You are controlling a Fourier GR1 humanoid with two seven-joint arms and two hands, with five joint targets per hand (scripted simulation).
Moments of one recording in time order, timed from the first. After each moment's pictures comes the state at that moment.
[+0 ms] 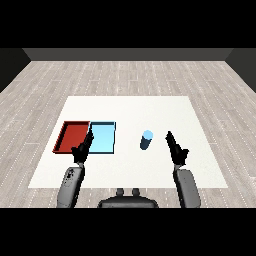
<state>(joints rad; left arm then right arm) -0.04 0.10 -0.04 -1.52 0.01 -0.03 -0.02 0.00 -0.09 0.01 -1.59 0.01 0.02 -0.01</state>
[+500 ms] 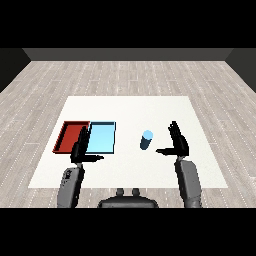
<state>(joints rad) -0.03 0.06 0.01 -1.61 0.06 -0.03 -0.19 -0.15 -0.10 -0.10 -1.51 -0.11 0.11 -0.12</state>
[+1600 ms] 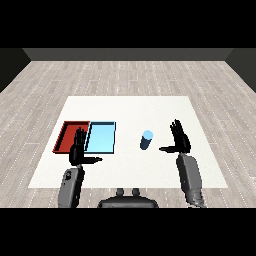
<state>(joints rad) -0.02 0.04 0.06 -1.53 0.13 -0.09 -0.45 -0.24 -0.14 -0.18 -1.27 -0.22 0.24 -0.29</state>
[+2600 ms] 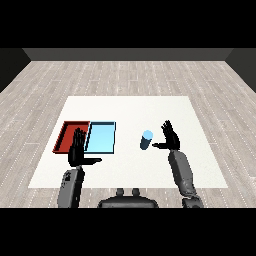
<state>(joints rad) 0.00 0.02 0.06 -1.57 0.15 -0.09 -0.44 -0.38 -0.10 -0.17 -1.00 -0.24 0.19 -0.31</state>
